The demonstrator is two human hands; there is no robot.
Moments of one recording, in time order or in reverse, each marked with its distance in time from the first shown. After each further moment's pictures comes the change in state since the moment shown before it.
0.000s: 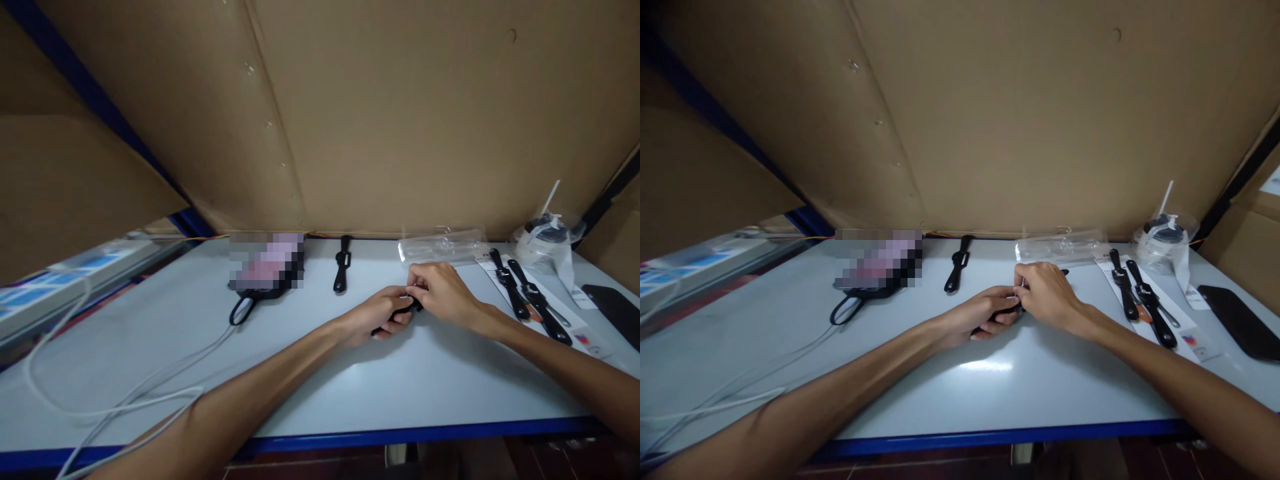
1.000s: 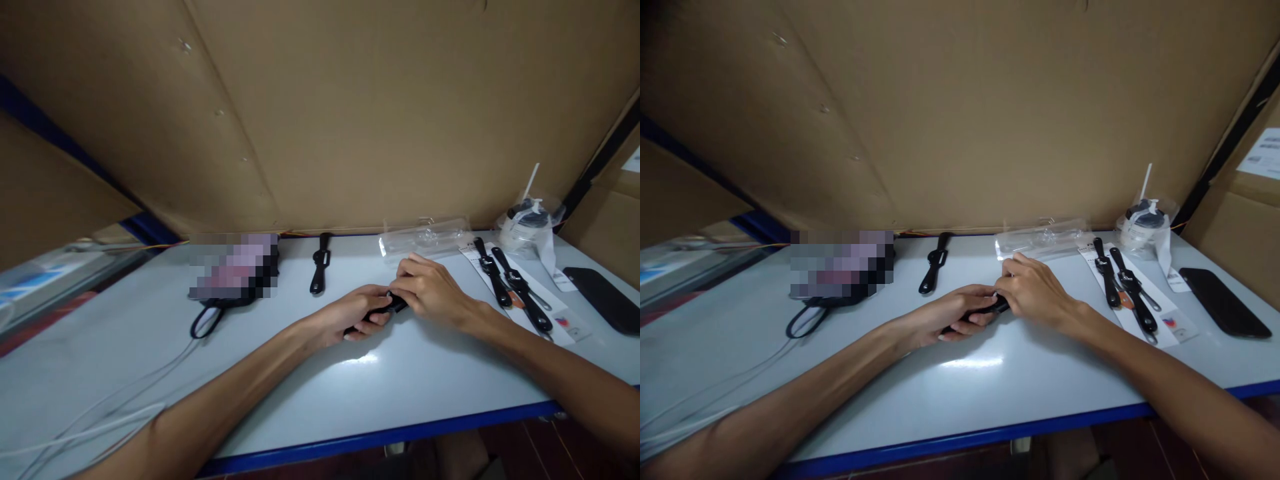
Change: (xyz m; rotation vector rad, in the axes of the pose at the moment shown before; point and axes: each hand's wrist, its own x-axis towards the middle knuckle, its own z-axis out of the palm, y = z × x) left_hand -0.001 0.005 -0.002 0.002 0.010 -0.129; right_hand -0.017 0.018 -0.003 -0.066 0.050 -0.275
